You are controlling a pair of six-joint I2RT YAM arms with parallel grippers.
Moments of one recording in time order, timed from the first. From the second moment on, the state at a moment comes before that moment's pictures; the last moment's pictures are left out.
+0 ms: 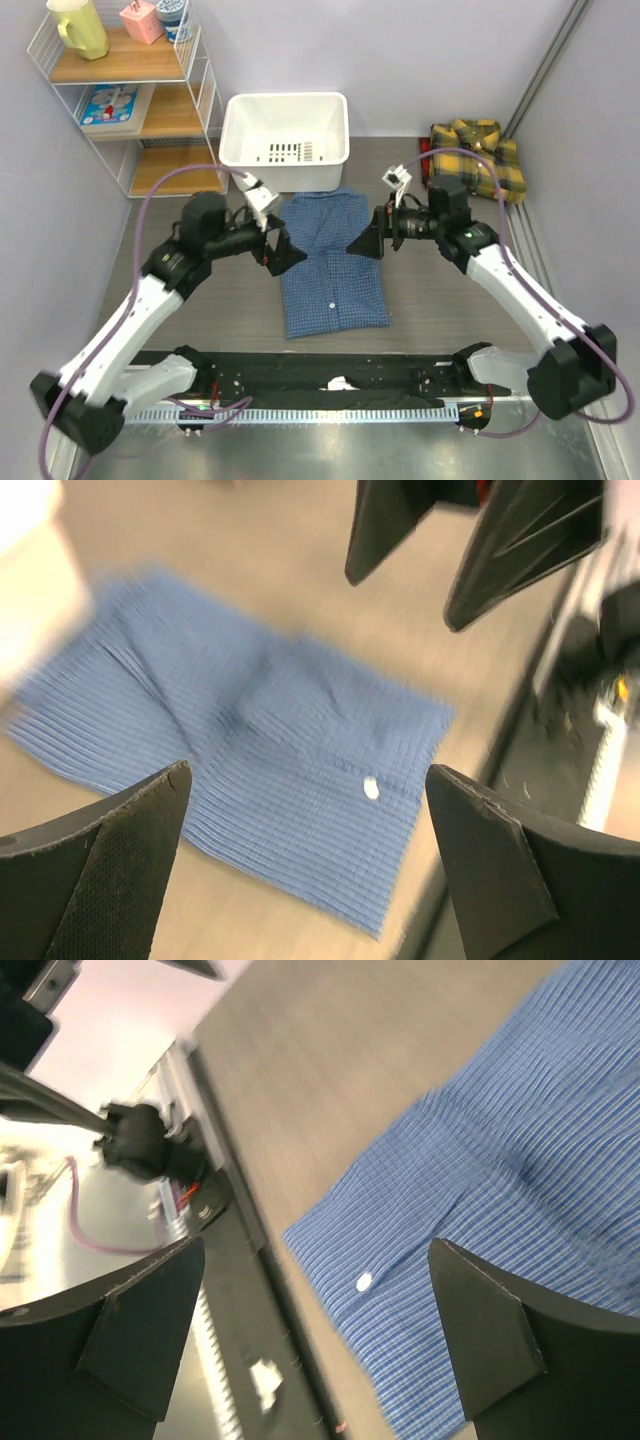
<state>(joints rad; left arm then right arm) -0.50 1.09 1.05 -0.44 0.55 0.06 0.38 1.24 0.95 -0.24 -0.86 0.26</state>
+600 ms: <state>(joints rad) -0.74 1.14 0.58 0.02 0.63 -0.74 0.56 1.15 0.47 0.23 -0.86 0.86</state>
